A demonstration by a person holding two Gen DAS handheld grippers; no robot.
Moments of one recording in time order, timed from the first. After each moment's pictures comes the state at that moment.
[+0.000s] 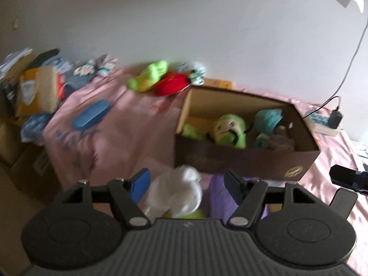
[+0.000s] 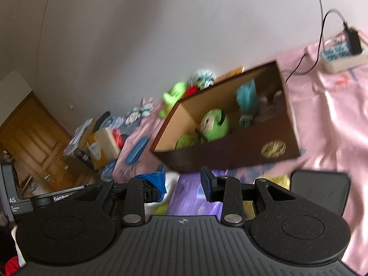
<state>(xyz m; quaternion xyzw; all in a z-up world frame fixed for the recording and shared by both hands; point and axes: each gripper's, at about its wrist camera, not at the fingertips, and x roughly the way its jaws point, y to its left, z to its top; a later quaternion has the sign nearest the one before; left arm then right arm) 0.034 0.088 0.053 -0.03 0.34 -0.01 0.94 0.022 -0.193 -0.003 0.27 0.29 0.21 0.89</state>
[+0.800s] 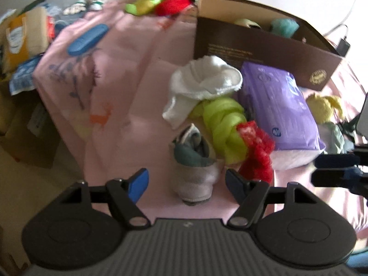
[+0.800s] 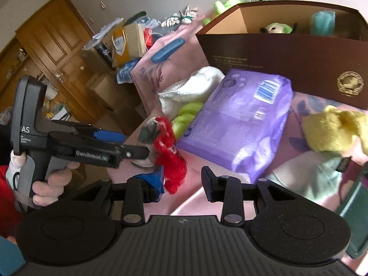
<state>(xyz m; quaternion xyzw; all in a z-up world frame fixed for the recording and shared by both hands) 0.009 0.136 -0.054 0.01 0.48 -0.06 0.87 0.018 -0.079 -0.064 0.09 0.41 0.33 0.85</state>
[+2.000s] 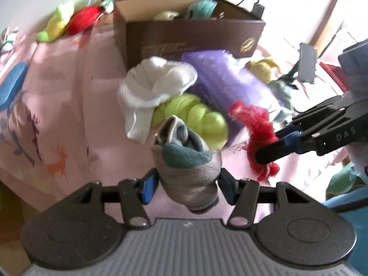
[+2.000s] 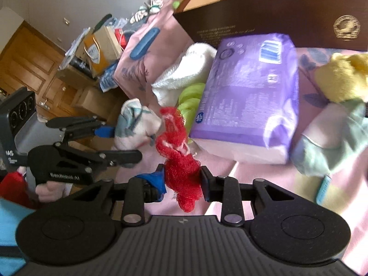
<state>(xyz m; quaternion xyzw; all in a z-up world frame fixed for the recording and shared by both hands) 0.031 0.172 -0.047 0.09 0.46 -0.31 0.83 0.004 -0.078 -0.058 0.19 0.47 0.26 0.82</state>
